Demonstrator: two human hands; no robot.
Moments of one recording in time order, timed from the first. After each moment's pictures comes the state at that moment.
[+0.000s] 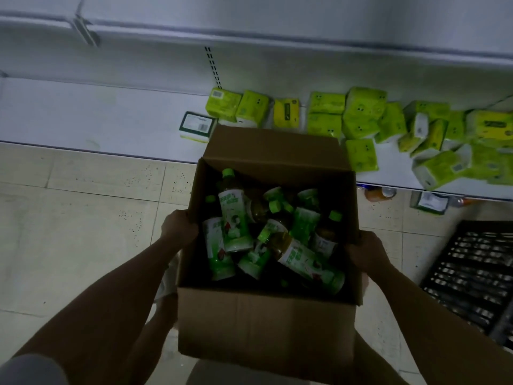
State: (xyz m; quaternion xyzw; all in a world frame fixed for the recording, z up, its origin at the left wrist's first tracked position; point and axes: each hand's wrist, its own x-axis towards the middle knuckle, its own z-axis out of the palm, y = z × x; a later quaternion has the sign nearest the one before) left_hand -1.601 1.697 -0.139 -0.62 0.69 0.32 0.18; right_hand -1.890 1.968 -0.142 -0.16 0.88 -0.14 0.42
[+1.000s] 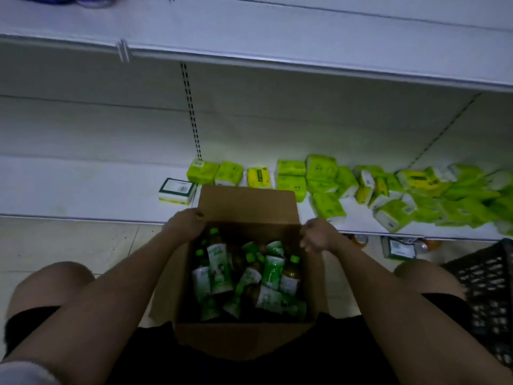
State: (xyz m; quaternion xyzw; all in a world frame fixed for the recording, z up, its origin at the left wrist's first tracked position) left_hand -1.649 1.663 -0.174 -0.46 0.83 0.31 0.06; right_hand -1.882 1.886 -0.160 -0.24 0.88 -0.15 0.37
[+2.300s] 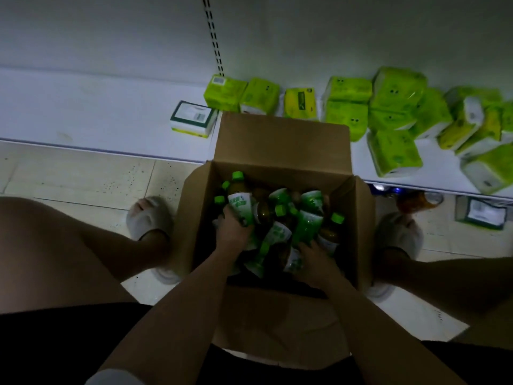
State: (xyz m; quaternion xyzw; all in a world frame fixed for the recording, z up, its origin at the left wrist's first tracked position) left_hand -1.666 1.743 -0.339 -0.63 0.64 0.45 0.06; right_hand -1.800 1.917 -0.379 -0.46 0.79 -0.01 0.41
